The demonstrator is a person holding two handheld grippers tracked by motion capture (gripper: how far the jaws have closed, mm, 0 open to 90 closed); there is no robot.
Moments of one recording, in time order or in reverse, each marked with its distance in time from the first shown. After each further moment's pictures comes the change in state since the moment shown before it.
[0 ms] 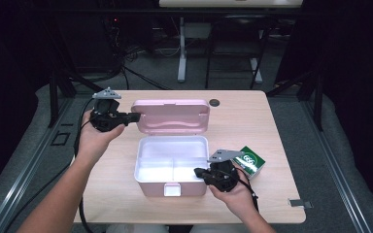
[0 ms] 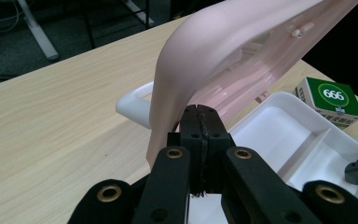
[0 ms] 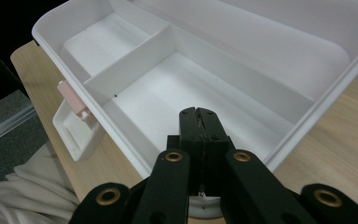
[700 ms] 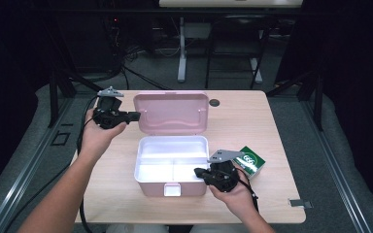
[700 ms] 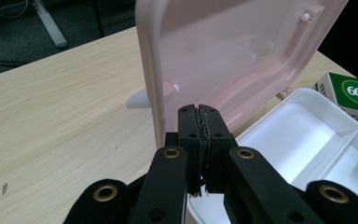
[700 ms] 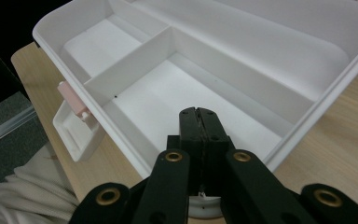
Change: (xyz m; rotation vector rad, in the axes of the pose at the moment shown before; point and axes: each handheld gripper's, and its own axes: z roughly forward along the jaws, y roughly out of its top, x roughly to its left) left arm 0.010 -0.003 0.015 0.052 0.037 -0.013; right arm 0.000 -0.001 0.000 -0.010 0.000 -0.001
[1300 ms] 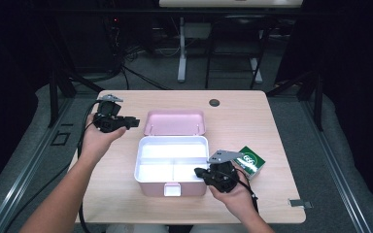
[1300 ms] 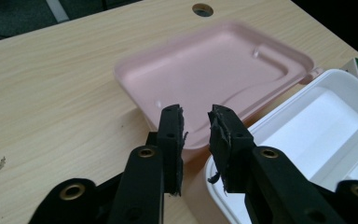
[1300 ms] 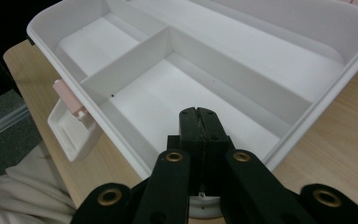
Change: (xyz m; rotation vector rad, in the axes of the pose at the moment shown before) left arm 0.015 -0.017 0.013 0.052 0.010 -0.052; right arm 0.002 0.000 0.000 0.003 -0.020 -0.013
